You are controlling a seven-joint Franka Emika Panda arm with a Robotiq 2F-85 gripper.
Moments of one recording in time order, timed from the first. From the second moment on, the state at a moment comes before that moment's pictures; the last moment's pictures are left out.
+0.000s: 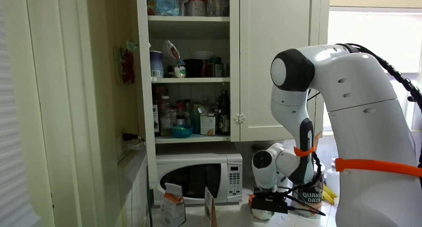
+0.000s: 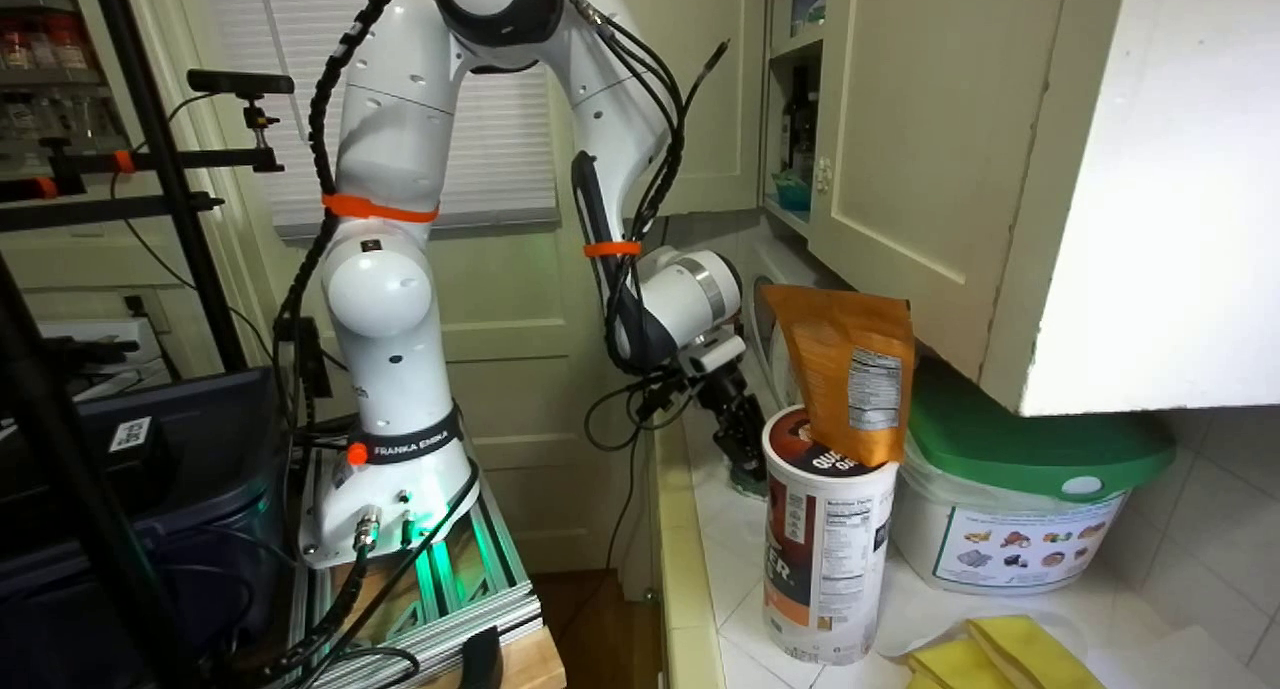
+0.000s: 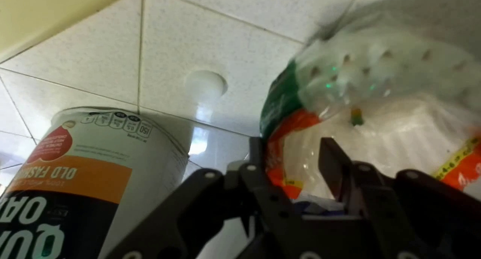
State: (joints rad) arm -0.02 0.30 -0.38 -2.48 -1.95 2.88 2.44
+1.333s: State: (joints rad) arm 0.03 -0.26 -0.27 -2.75 -0.86 2.53 1.22
